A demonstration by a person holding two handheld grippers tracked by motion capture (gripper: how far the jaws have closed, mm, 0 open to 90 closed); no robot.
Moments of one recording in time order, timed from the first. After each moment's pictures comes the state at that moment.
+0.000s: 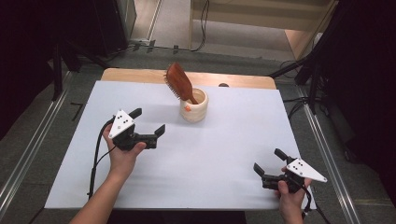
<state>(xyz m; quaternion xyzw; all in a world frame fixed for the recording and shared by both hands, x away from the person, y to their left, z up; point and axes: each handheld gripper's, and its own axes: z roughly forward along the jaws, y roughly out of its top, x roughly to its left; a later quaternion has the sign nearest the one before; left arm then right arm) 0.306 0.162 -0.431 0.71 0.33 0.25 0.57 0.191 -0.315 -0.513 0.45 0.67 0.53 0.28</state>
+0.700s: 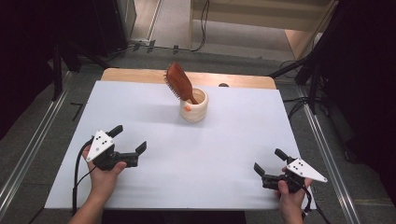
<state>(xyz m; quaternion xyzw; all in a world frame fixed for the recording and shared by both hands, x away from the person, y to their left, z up) 0.267 0.215 -0.456 0.70 0.36 0.26 0.55 0.191 -0.315 -0.513 0.45 0.67 0.53 0.28</state>
